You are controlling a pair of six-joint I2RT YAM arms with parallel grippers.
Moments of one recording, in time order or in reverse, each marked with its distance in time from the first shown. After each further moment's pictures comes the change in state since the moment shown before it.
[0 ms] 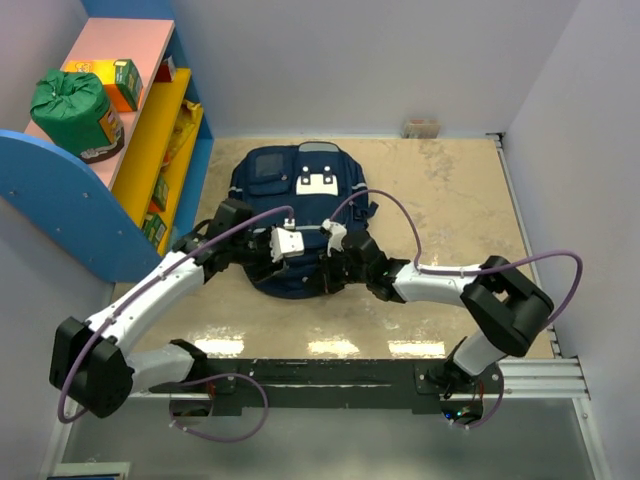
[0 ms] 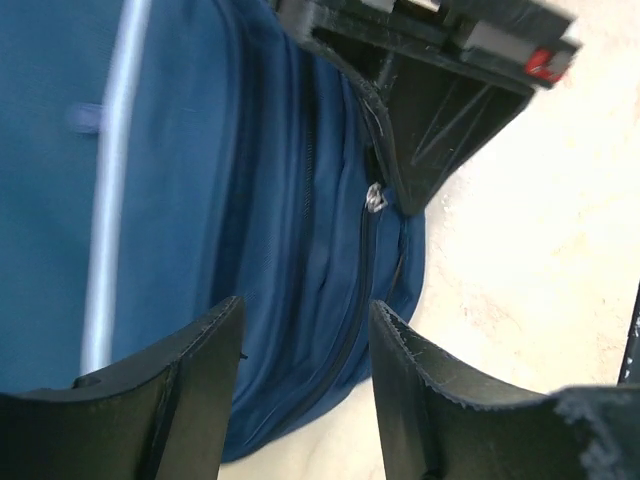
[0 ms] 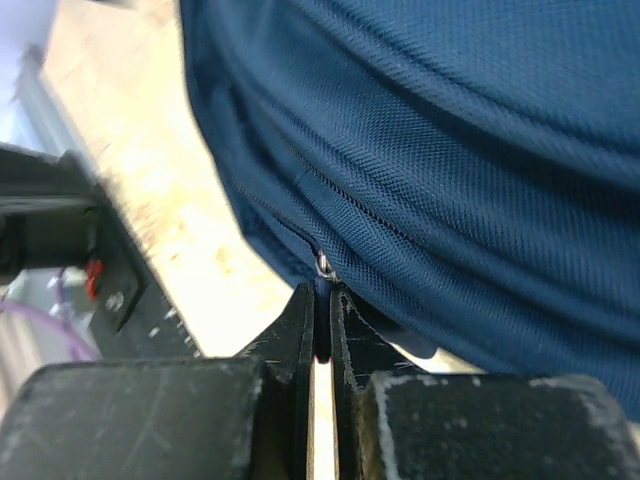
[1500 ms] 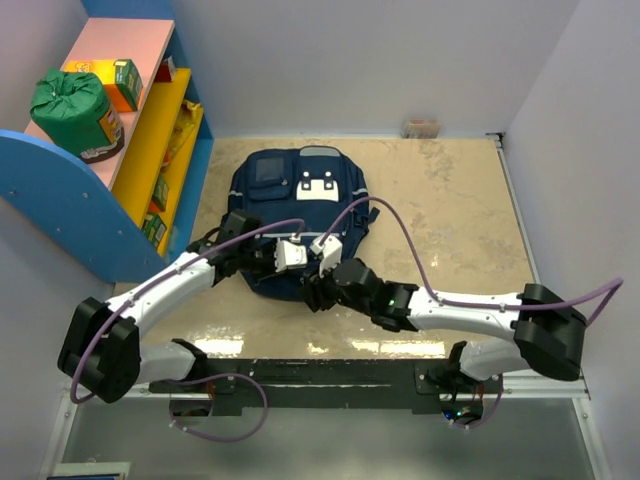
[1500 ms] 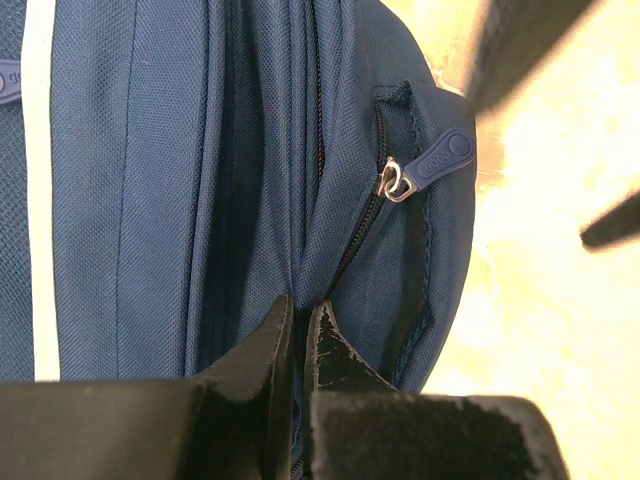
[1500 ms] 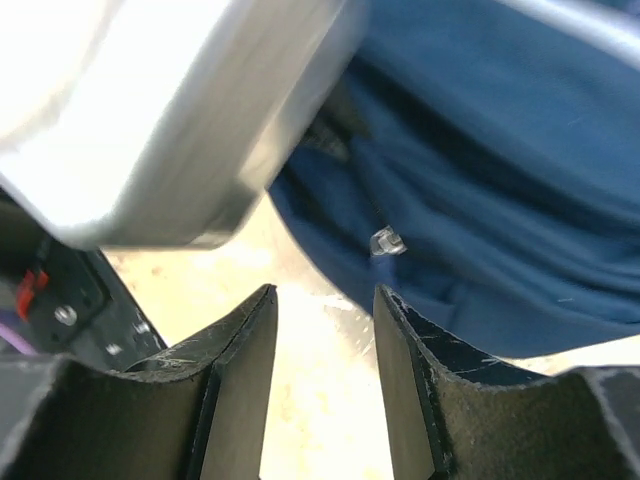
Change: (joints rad) left arm -0.024 0.120 -0.130 0.140 -0.035 0.087; right arm 0.263 -0.241 -0.019 -0.073 0.439 -0.177
